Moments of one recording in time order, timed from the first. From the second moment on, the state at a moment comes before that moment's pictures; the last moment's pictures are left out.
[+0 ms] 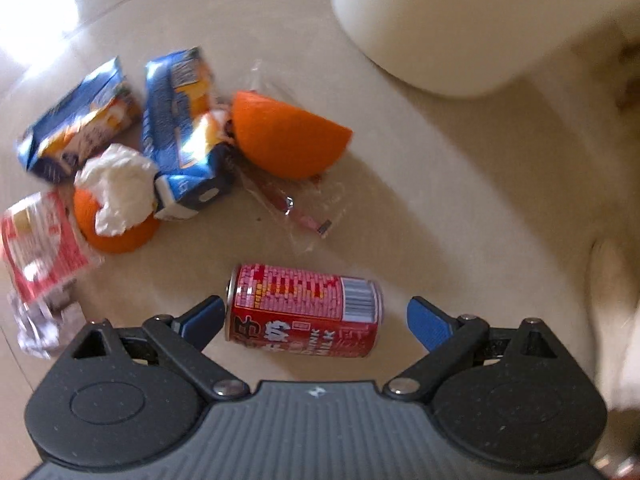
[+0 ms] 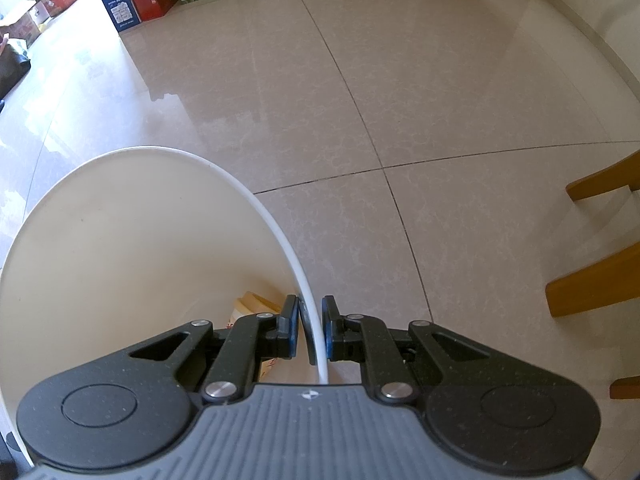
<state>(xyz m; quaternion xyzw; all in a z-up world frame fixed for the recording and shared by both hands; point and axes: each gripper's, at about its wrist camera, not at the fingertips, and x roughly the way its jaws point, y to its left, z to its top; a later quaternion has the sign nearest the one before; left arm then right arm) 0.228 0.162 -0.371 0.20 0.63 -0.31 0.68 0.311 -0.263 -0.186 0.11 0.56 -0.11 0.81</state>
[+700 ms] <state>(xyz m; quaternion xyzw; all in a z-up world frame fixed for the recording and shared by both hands) 0.225 0.145 -0.403 0.22 0.62 -0.27 0.71 0.318 -0.258 -0.185 0.10 0.57 -0.12 0.80</state>
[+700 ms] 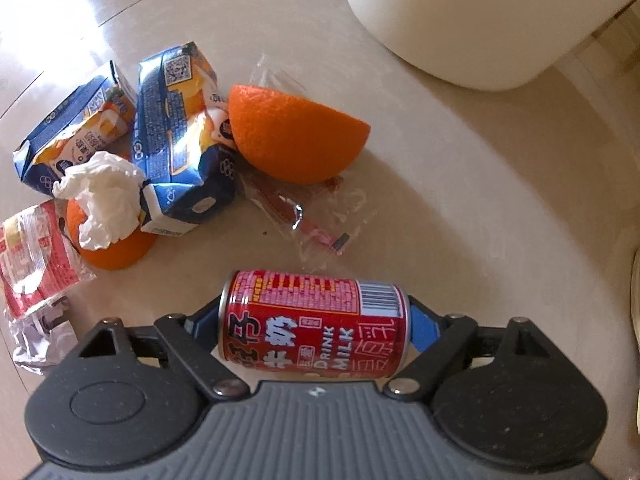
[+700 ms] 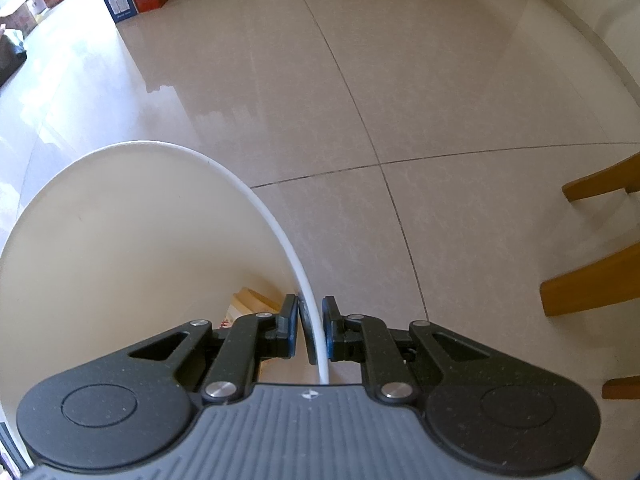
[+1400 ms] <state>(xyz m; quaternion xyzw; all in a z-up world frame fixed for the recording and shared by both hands) 0.259 0.146 -0.292 0.22 0.62 -0.26 0.71 0.320 -0.266 -0.181 0.11 0.59 -0.10 0.80</state>
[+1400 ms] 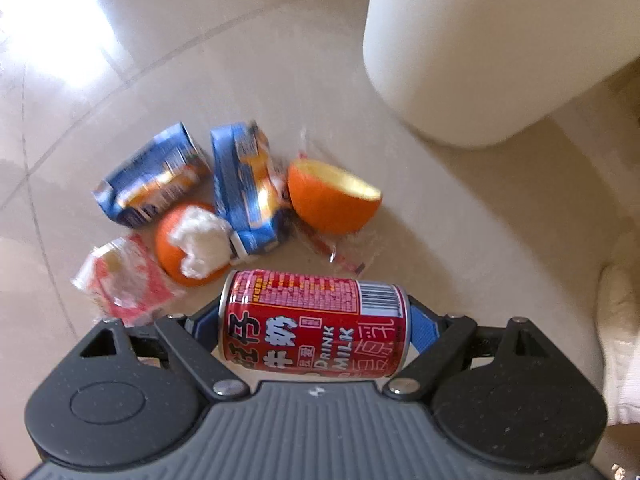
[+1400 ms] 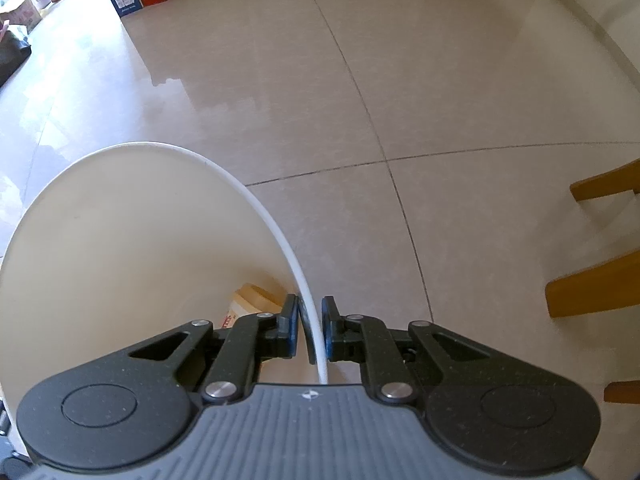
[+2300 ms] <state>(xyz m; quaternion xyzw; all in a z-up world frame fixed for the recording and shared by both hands) 0.334 -0.038 -0.127 0.20 0.51 -0.36 0.75 0.334 -0.261 -0.175 0.09 0.62 -0.09 0.77</state>
